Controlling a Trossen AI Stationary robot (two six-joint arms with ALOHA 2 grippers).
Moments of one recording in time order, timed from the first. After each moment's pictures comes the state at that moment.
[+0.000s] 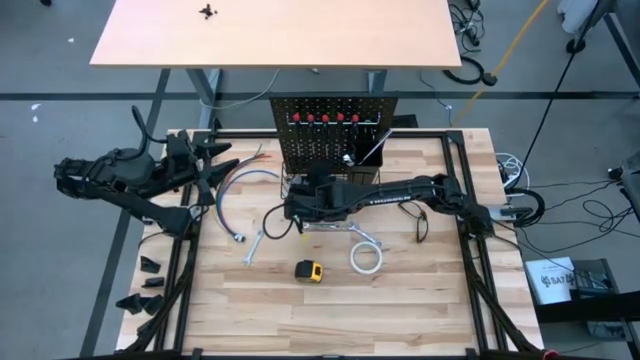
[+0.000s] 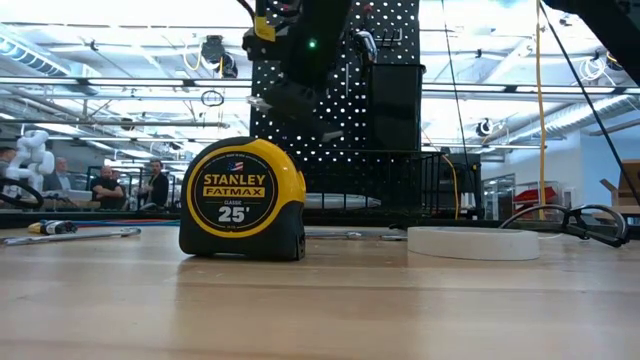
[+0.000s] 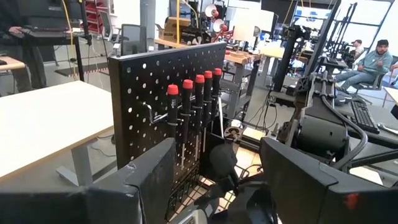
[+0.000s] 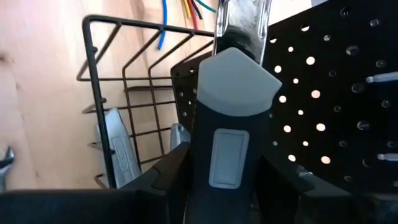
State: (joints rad) left arm -0.26 0.73 1.13 -0.52 -0.70 -0.21; right arm 0.04 2.21 2.02 -0.92 0.81 -0.07
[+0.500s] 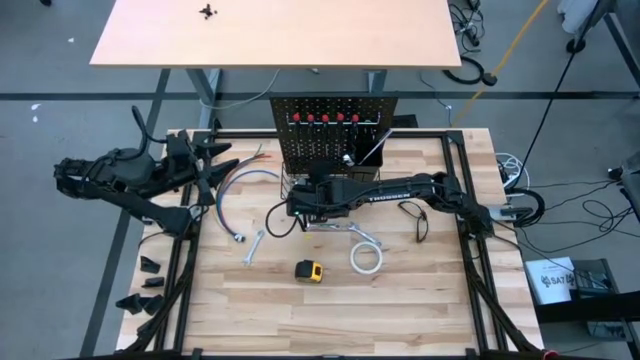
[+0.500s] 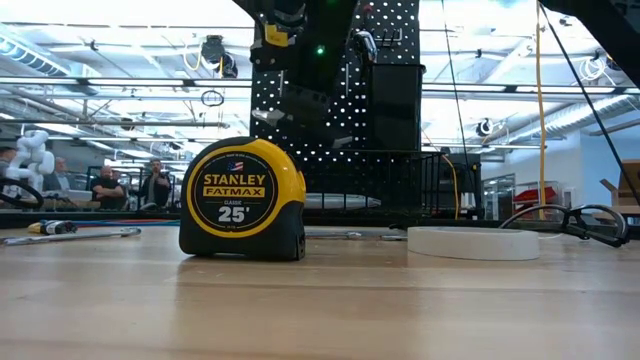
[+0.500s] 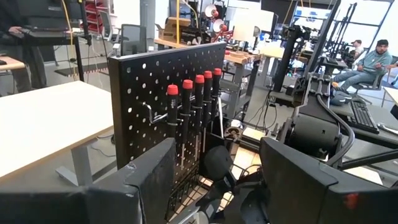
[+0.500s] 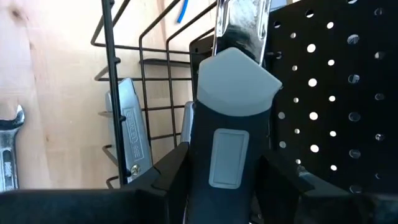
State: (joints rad) left arm -0.26 0.73 1.13 -0.52 -0.70 -0.20; right arm 0.01 2.21 2.02 -1.00 0.73 -0.09
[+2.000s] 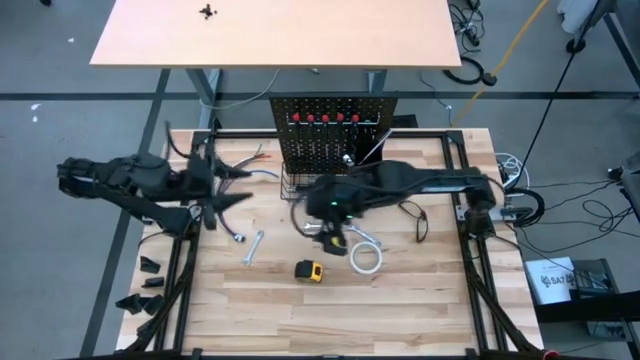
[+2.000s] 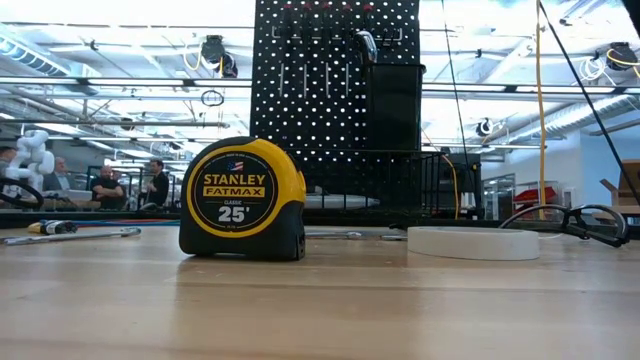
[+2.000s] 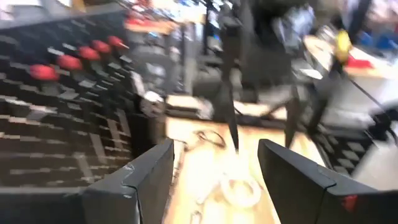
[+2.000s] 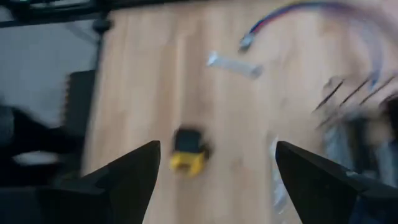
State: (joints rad) left arm -0.26 0.79 1.13 -0.52 -0.36 -0.11; right arm 0.13 1.97 2.25 -1.16 -0.07 0.22
